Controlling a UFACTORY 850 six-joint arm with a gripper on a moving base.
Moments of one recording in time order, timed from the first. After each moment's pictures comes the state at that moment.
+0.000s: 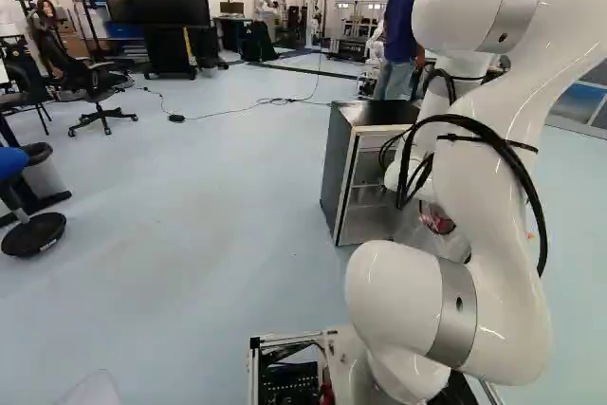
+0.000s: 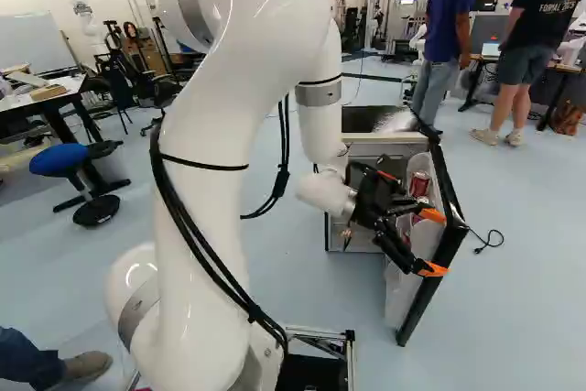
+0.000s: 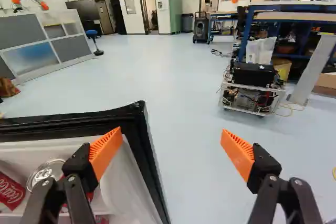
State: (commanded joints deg) arm -30.7 -30.9 -35.9 77.7 75.6 0.0
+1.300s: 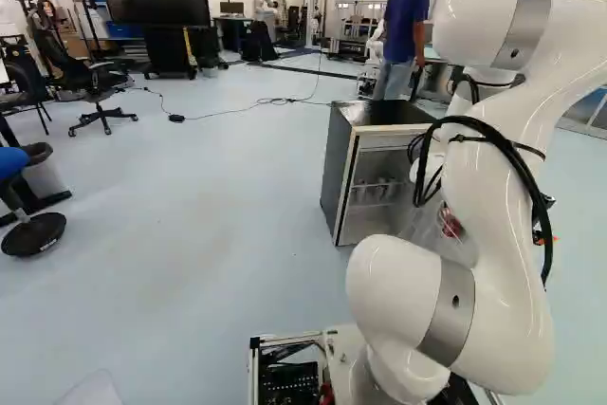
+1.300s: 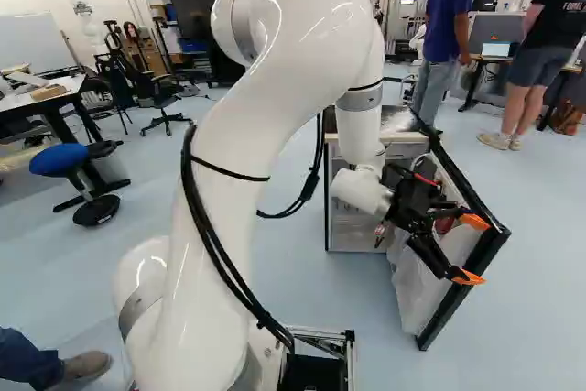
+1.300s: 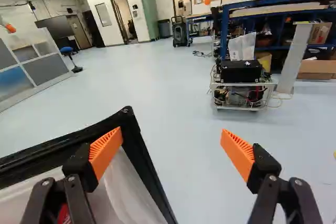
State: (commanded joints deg) arm -39.4 -37.2 -47.5 77.7 75.6 0.0
